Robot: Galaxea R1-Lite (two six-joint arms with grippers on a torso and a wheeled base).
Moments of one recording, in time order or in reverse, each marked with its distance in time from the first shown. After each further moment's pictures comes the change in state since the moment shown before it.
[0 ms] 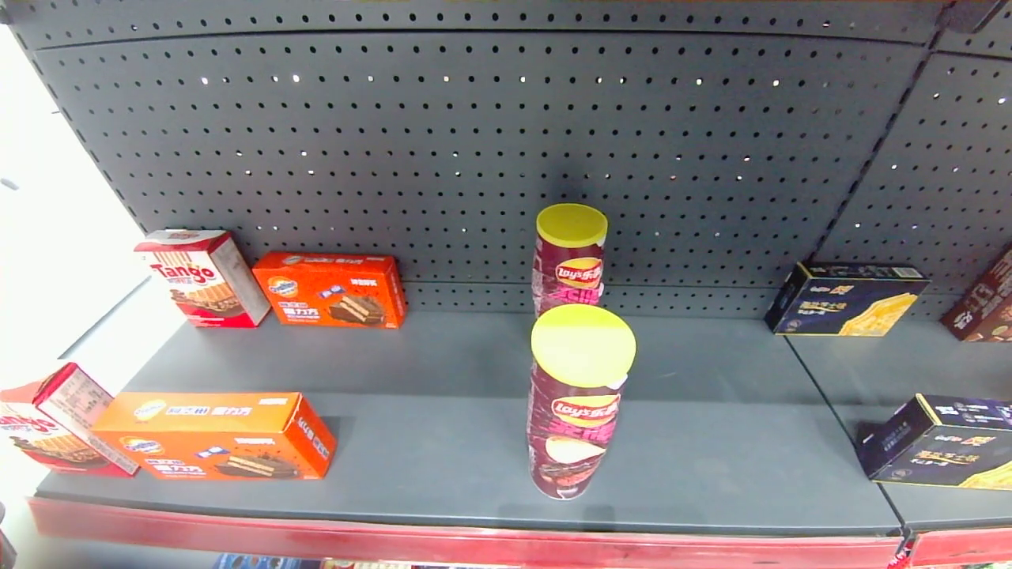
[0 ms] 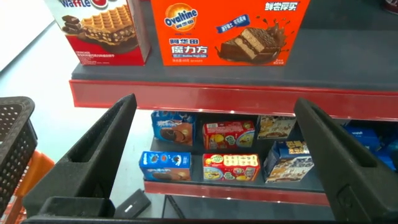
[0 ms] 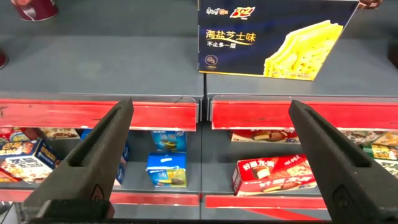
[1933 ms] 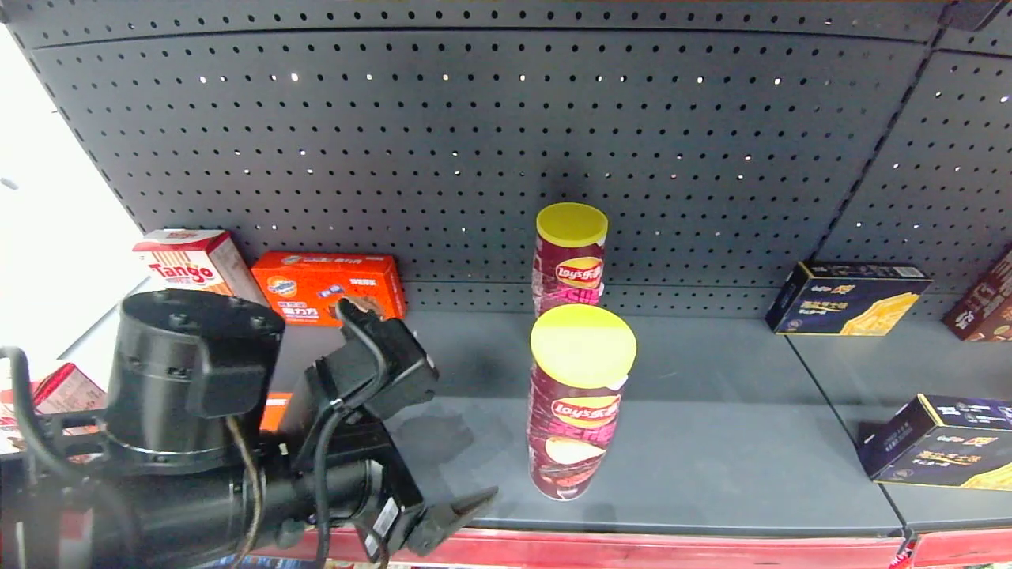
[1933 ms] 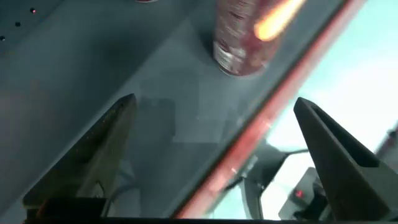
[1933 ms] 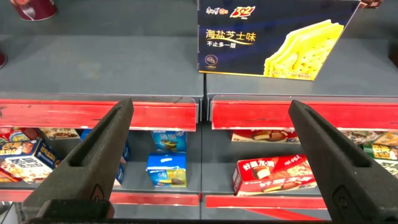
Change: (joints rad) left arm -0.682 1.470 -0.696 -0.276 -0.134 0.230; right arm 0.000 0.001 0.000 0.000 0.000 0.000
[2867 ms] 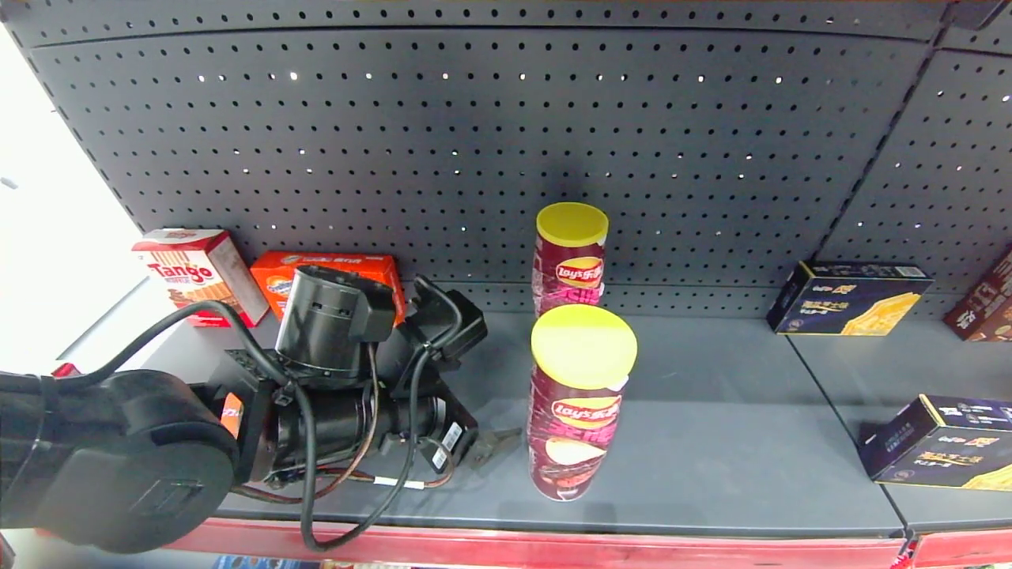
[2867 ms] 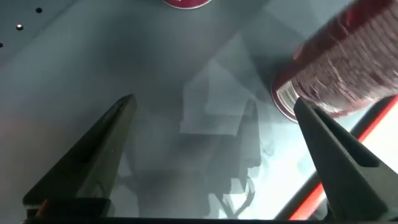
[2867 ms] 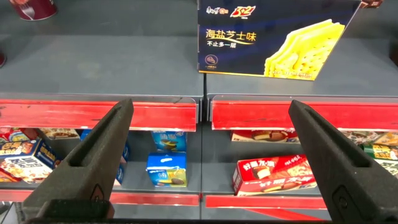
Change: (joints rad) left arm 0.083 0.251 -0.160 -0.059 -0.001 0.005; right arm 0.000 0.000 0.000 0.000 0.000 0.000
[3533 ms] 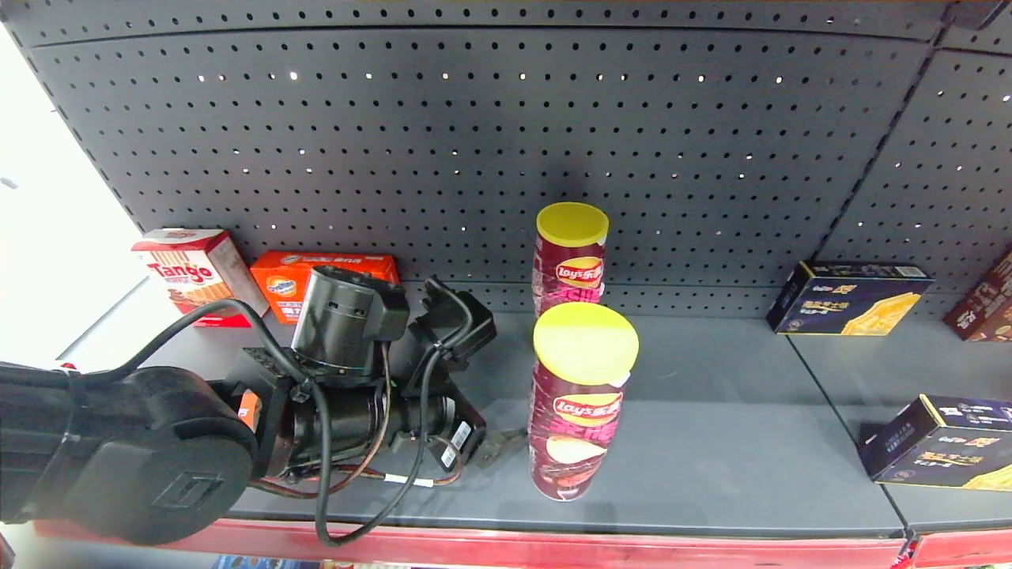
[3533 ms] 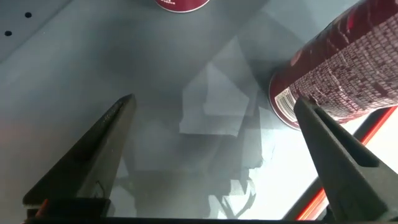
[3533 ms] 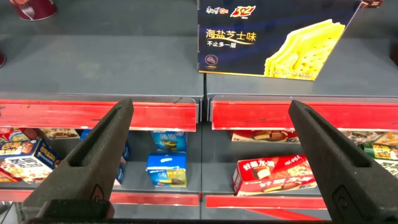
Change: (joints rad) left arm -0.009 0.025 -0.019 0.000 -0.004 0.000; right arm 0.000 0.000 0.000 0.000 0.000 0.000
